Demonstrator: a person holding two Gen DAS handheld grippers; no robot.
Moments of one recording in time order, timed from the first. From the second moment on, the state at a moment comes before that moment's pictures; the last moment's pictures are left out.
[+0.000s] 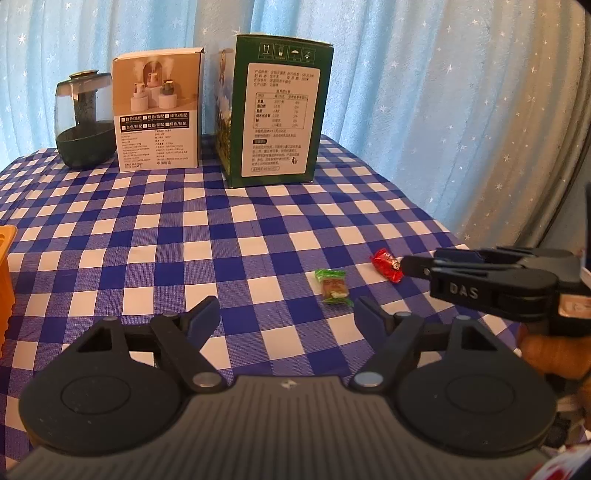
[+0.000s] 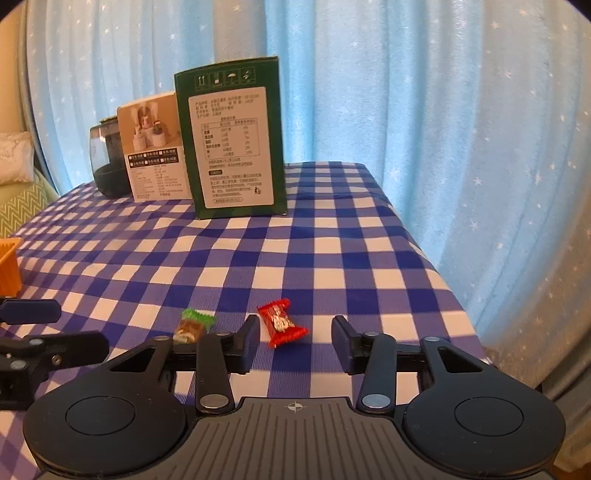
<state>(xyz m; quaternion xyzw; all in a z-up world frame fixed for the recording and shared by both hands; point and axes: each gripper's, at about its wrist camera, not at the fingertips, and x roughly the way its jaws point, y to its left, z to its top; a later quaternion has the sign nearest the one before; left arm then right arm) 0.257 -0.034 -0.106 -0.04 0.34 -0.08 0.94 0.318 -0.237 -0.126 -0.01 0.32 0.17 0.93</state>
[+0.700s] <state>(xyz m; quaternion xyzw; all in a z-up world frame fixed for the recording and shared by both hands) 0.288 -0.053 -0.121 -0.03 0.34 -0.11 0.94 0.327 -0.241 -0.135 0.00 0.34 0.13 0.93</state>
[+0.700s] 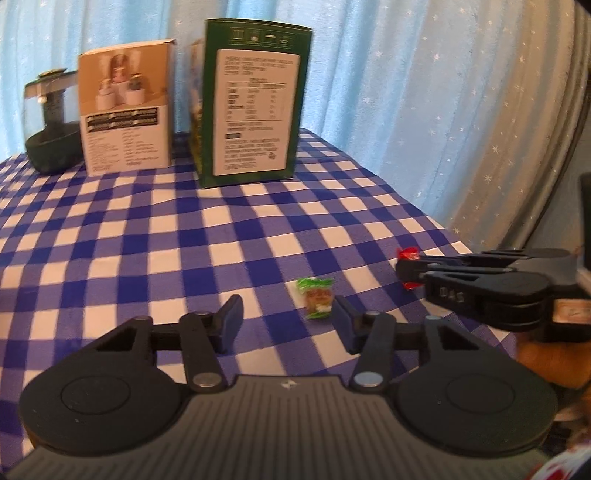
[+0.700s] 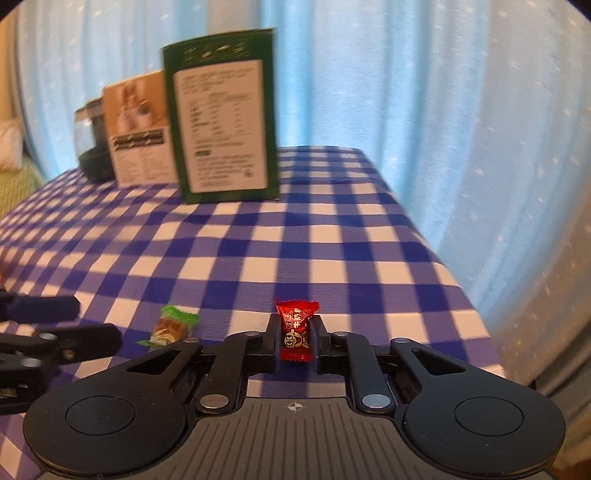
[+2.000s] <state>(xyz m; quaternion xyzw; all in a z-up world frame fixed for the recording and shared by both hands) 0.157 0.003 -0.091 -0.06 0.37 -0.04 0.93 0.206 -0.213 -0.077 0.05 0.36 0.15 0.92</state>
